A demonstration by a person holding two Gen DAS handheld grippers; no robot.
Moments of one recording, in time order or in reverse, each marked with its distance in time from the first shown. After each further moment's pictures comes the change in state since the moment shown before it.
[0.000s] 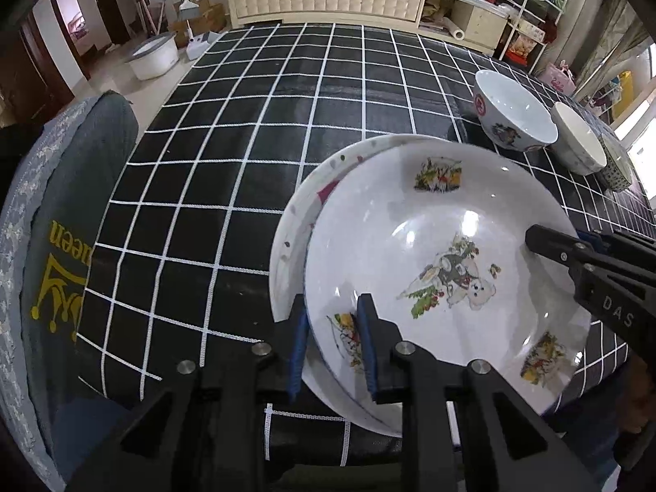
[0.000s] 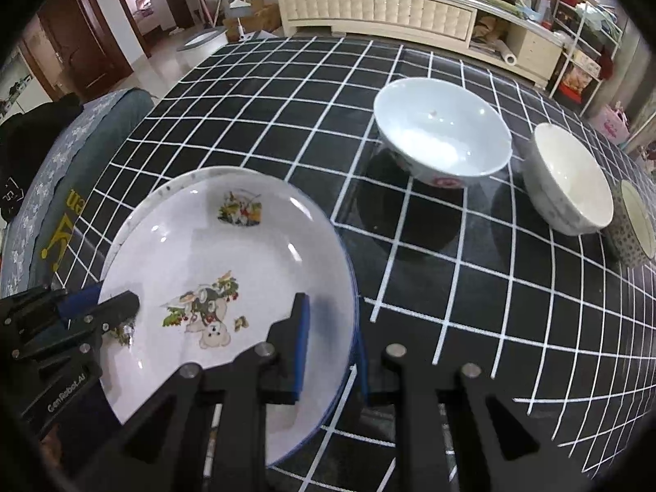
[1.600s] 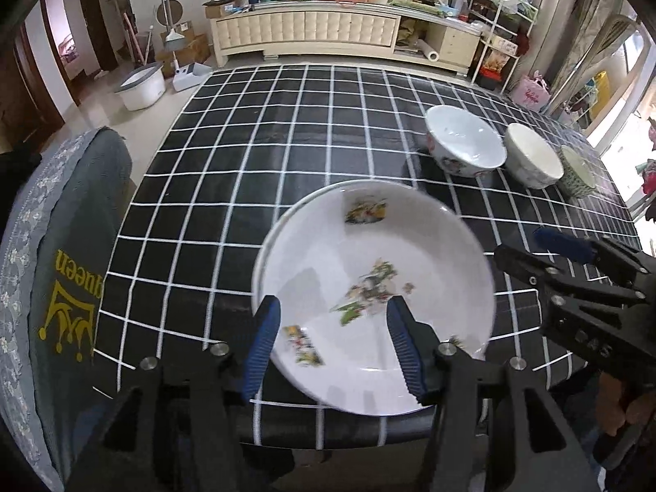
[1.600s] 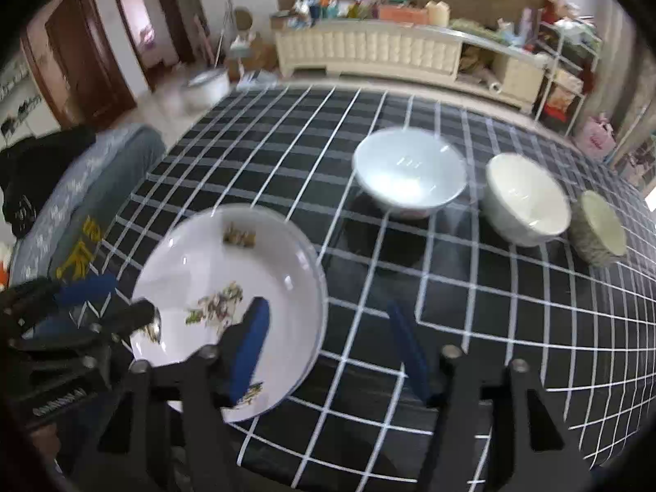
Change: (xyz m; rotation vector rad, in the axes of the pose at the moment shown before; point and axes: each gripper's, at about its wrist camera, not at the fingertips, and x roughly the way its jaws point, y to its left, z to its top) left arm -0.052 -0.022 0.002 0.047 -0.100 -0.047; right arm -0.067 -0.013 -0.013 0.045 -0.195 -0.013
